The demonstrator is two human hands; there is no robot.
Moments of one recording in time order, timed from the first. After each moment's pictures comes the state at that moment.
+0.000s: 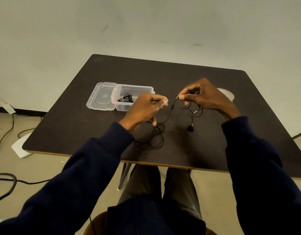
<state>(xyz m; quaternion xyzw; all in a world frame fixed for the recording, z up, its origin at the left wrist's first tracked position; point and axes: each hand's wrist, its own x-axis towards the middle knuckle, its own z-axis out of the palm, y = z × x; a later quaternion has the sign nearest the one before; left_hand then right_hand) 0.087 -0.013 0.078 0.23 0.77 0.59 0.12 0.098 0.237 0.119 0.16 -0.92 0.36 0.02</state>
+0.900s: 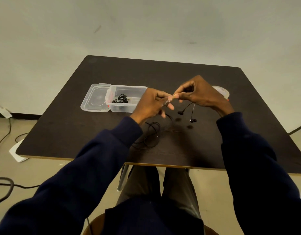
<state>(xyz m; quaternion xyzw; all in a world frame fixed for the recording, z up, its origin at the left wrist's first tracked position) 0.068 0.028 0.072 0.26 0.74 0.61 0.13 0.091 0.246 0.114 0.14 -0.91 0.39 0.01</state>
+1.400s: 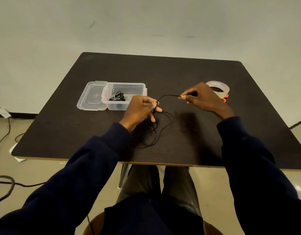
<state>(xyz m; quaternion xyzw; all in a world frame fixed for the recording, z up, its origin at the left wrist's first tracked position) 0.064 0.008 0.035 0.15 0.76 0.62 0.16 0.092 0.275 0.071 0.04 -0.95 0.30 0.05</state>
